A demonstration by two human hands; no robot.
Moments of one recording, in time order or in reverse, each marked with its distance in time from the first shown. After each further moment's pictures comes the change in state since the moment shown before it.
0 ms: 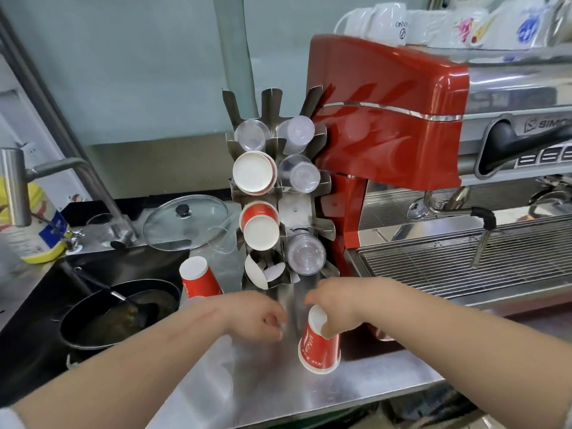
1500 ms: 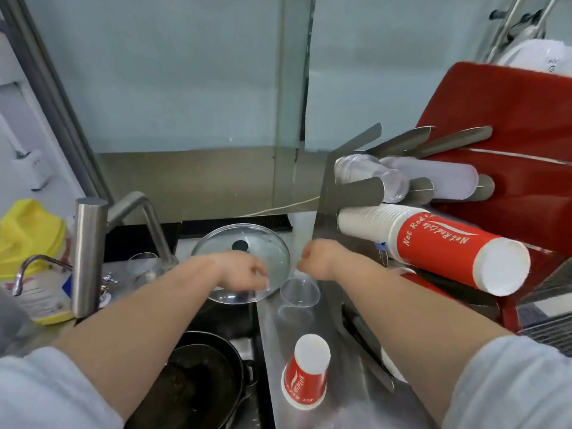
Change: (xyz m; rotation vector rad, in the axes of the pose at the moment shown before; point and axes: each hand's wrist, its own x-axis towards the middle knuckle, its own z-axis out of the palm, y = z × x) left_hand 0.007 -0.318 -0.163 0.022 0.115 -0.158; right_hand 0.266 -0.102 -0.214 0.431 0.246 0.427
